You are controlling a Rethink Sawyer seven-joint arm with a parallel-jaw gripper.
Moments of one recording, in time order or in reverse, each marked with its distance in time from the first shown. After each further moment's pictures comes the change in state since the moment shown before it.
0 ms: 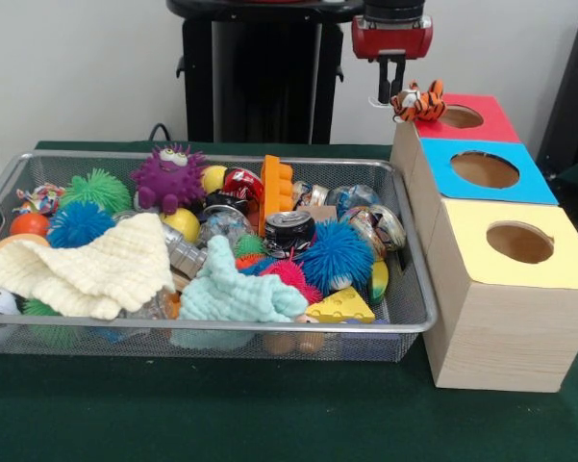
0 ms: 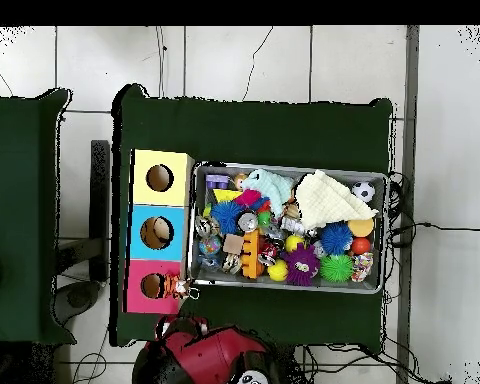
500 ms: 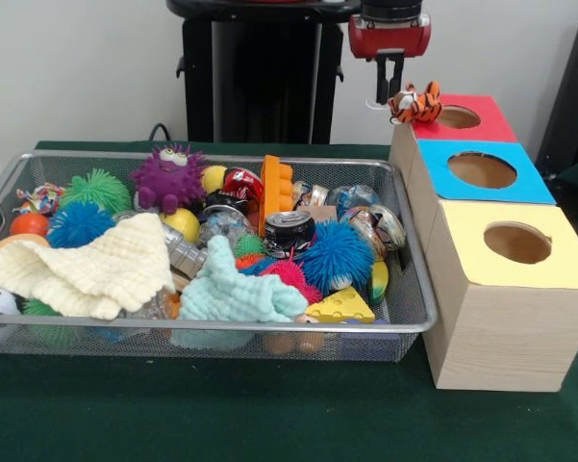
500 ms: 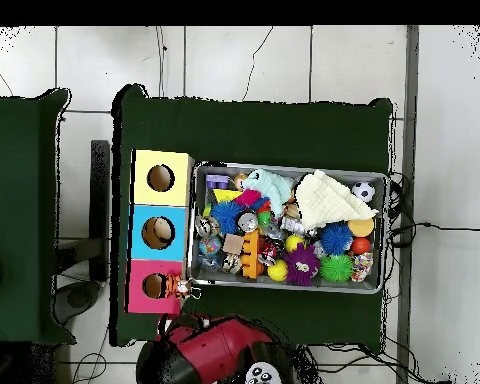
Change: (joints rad) arm -0.079 -0.026 0.091 -0.011 -0.056 0.087 0.000
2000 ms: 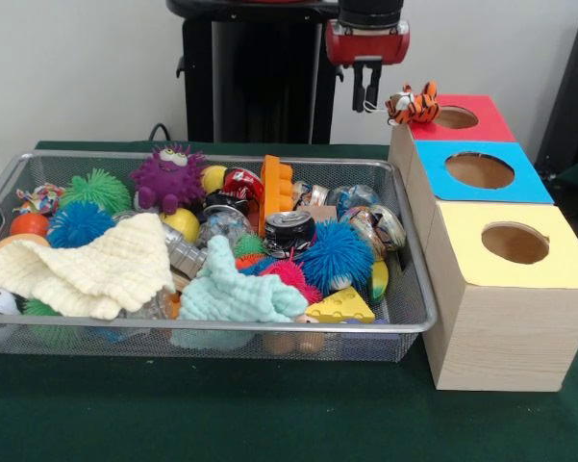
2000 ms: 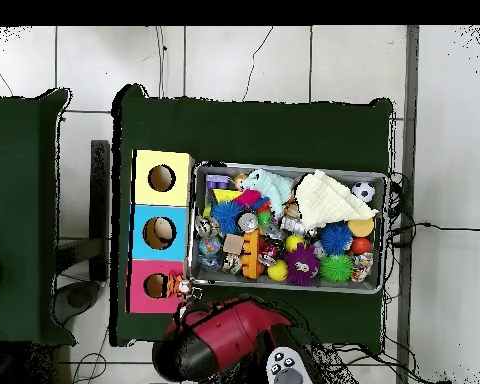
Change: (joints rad) arm -0.103 -0.003 0.072 -0.067 -0.101 0.126 0.000
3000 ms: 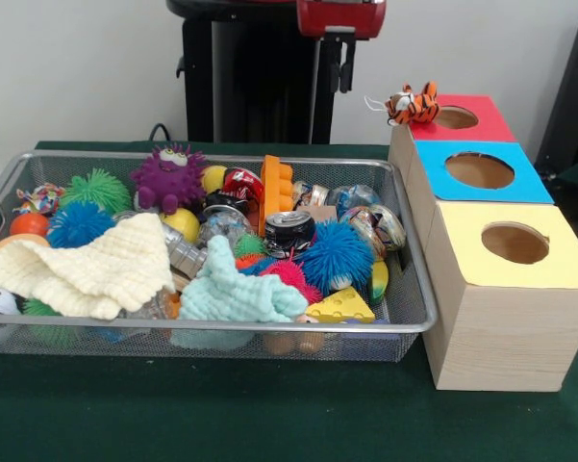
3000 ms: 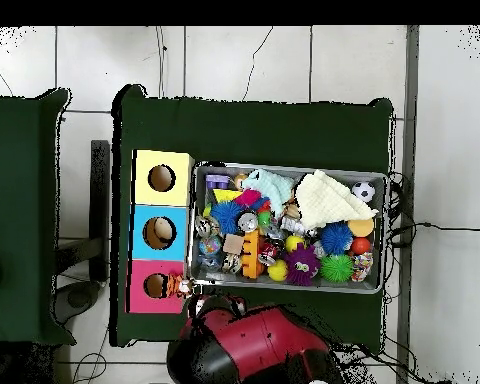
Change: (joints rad) arm -0.099 -0.156 0.041 0.042 0.033 0.018 0.000
